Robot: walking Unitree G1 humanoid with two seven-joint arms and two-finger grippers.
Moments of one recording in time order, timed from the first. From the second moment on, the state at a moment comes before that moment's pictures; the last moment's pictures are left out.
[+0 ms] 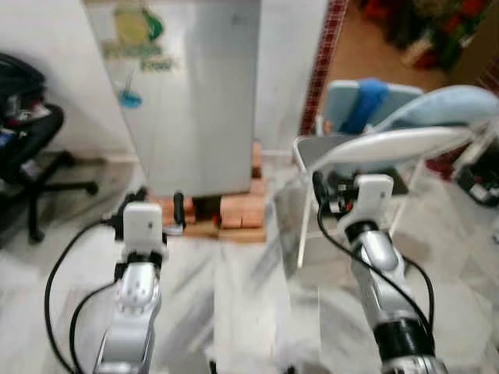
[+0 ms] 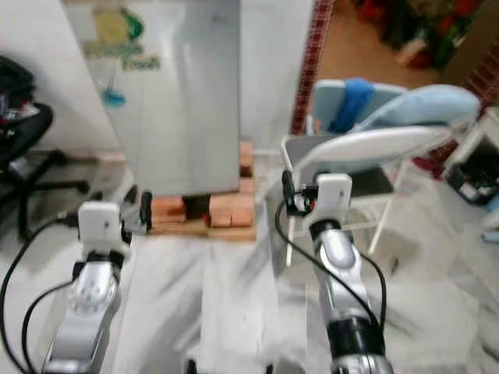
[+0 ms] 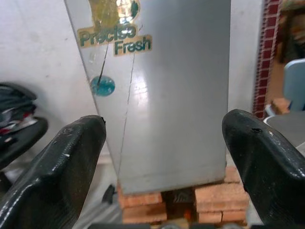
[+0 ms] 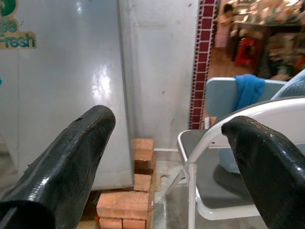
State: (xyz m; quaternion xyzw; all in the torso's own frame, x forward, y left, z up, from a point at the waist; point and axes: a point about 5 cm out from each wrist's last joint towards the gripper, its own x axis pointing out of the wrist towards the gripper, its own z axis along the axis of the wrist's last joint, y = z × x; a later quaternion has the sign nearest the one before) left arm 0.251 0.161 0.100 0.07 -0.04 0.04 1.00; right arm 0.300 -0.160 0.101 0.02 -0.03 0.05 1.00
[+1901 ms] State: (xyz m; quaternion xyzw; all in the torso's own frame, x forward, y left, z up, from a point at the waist) left arm 0.257 0.163 0.097 0.02 -0.03 0.03 1.00; right arm 0.311 -0.159 0.106 0.02 -0.03 0.04 1.00
